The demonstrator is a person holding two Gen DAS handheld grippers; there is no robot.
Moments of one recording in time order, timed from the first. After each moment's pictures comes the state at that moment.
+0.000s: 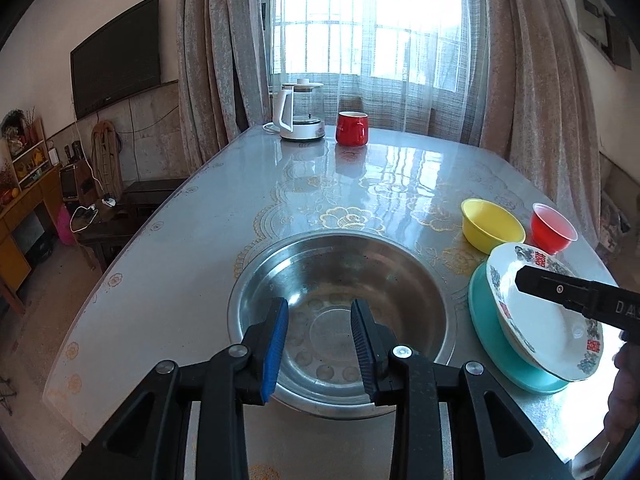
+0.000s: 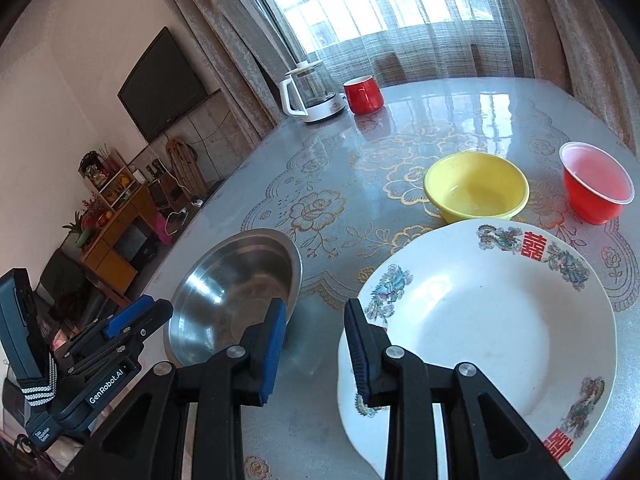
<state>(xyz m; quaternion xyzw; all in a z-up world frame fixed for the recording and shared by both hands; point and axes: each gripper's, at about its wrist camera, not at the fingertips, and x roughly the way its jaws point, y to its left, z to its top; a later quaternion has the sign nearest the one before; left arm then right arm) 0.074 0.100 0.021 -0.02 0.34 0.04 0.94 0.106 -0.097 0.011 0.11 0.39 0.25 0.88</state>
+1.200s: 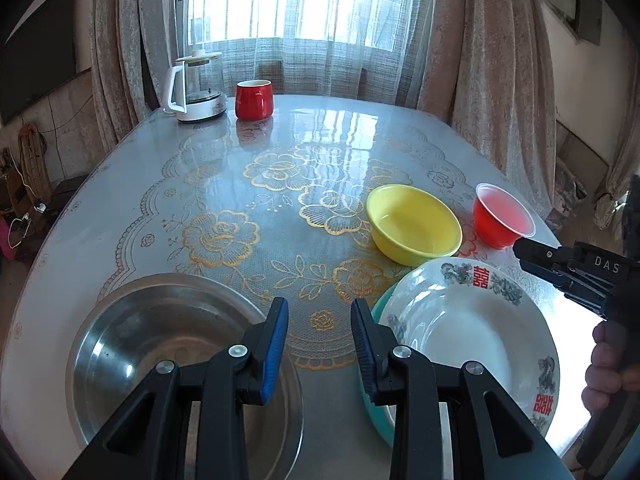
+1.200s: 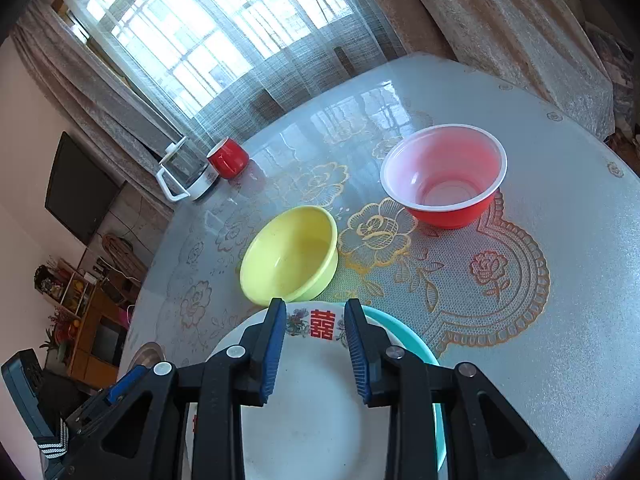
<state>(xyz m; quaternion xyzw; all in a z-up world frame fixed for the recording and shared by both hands) 0.178 0.010 0.018 -0.03 0.41 -0.08 0.91 0.174 -0.237 0.002 0.25 0.39 0.10 0.88</state>
